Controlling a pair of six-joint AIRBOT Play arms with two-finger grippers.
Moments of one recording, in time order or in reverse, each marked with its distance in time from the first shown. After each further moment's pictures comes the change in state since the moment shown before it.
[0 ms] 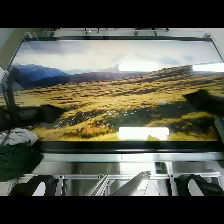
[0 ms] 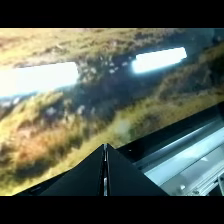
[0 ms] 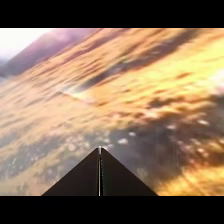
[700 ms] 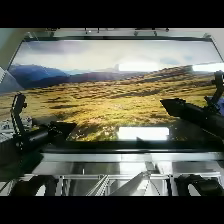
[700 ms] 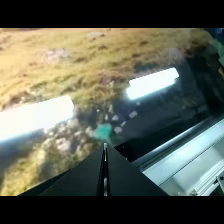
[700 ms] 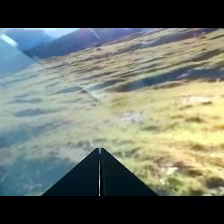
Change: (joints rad) left arm -0.219 0.301 -0.222 0.014 -0.217 -0.076; right arm 0.306 0.098 -0.123 0.027 -0.229 -0.043
